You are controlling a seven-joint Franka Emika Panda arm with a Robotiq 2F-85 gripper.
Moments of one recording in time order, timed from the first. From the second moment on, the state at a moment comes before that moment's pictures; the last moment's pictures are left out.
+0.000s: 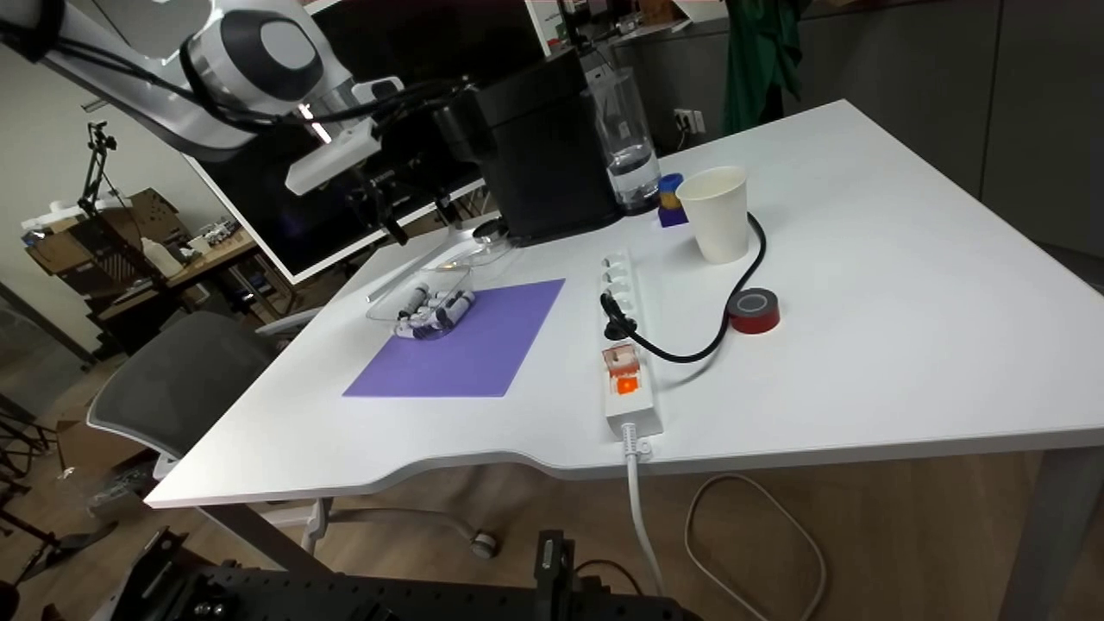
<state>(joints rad) 0.05 0.32 -0.03 -2.13 -0.10 2.57 -0.01</state>
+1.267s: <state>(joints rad) 0.17 0.61 -0.01 -1.93 -0.10 2.59 0.26</state>
